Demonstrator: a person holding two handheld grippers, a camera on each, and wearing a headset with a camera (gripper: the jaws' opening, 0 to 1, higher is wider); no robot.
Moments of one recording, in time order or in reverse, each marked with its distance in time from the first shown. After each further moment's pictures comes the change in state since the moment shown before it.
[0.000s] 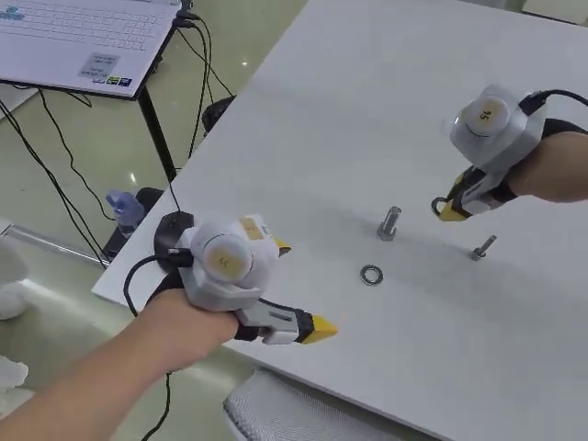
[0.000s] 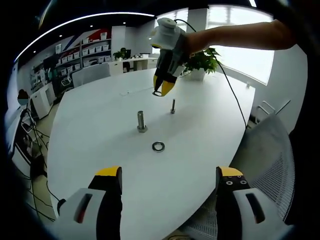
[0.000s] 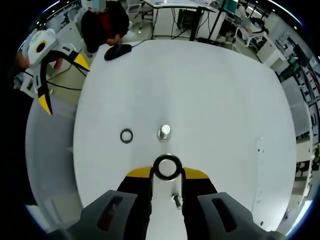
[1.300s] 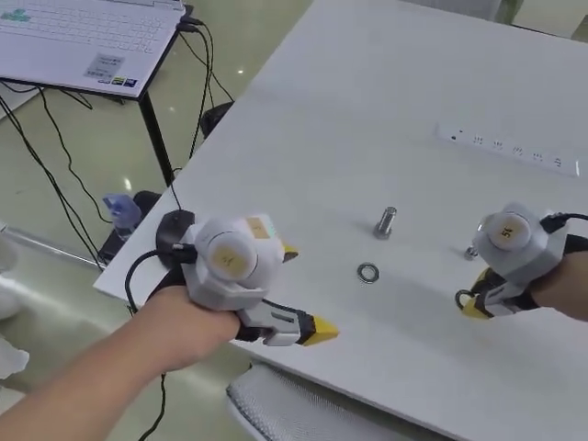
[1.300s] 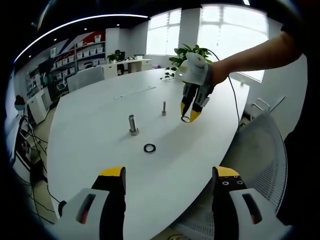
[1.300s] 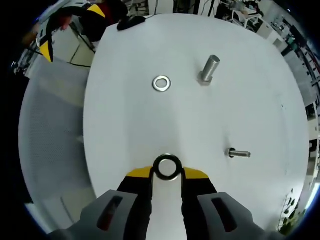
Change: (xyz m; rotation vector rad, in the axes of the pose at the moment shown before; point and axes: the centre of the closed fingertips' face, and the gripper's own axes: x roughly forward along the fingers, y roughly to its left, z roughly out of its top) left arm -0.015 -0.024 0.007 0.041 -0.001 -0.035; right arm 0.018 0.099 -0.097 0.101 0.077 0.041
